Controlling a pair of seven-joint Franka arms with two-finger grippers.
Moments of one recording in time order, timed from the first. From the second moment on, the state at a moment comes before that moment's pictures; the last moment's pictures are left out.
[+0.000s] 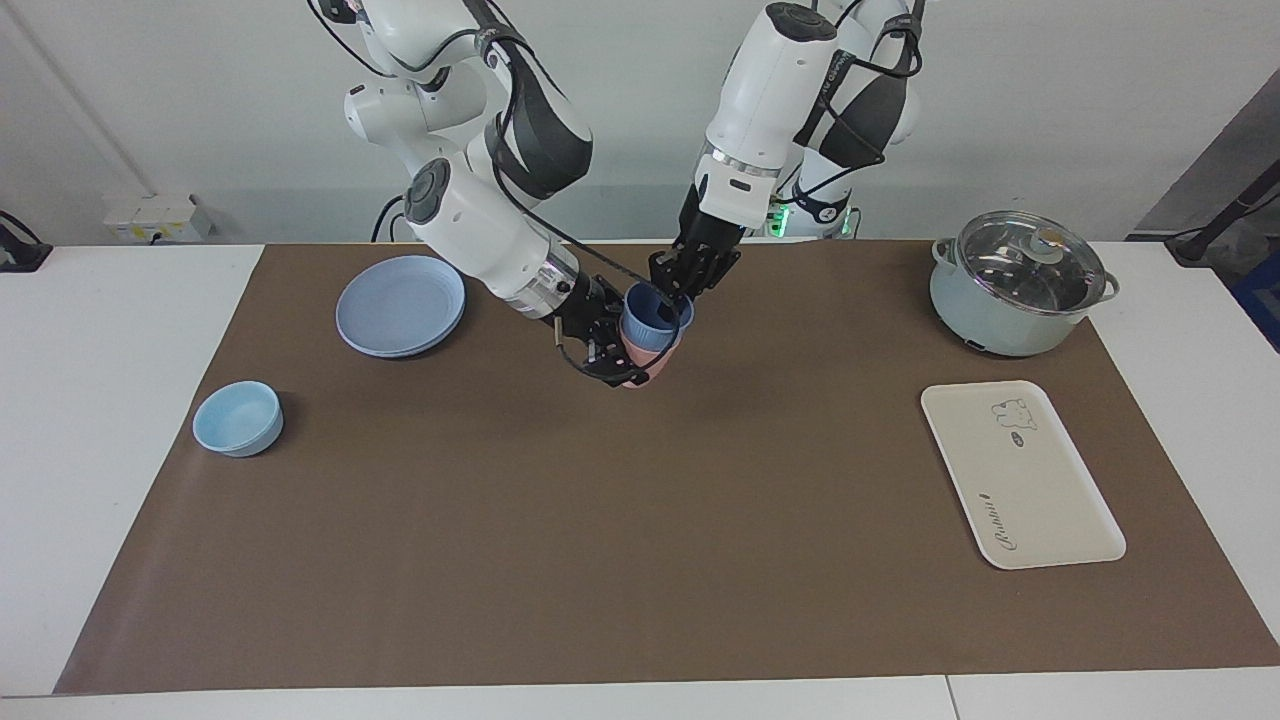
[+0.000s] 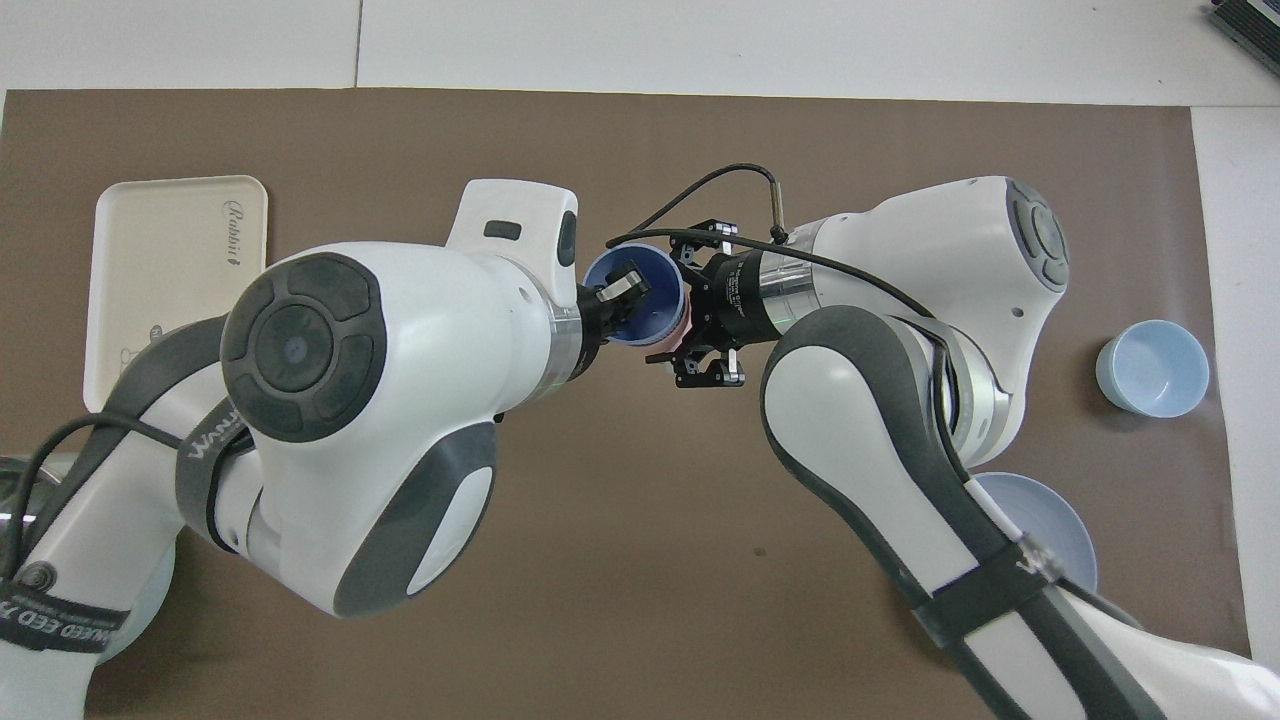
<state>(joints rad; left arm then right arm) -0.54 0.08 -0.09 -1.70 -0.16 2.13 -1.09 0.40 0.23 0.01 -1.75 0.72 2.18 1.58</state>
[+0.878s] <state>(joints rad) -0.46 0.10 -0.05 -1.50 -0.15 1.89 -1.06 0.32 0.23 0.00 -1.75 0.68 2.19 1.58</state>
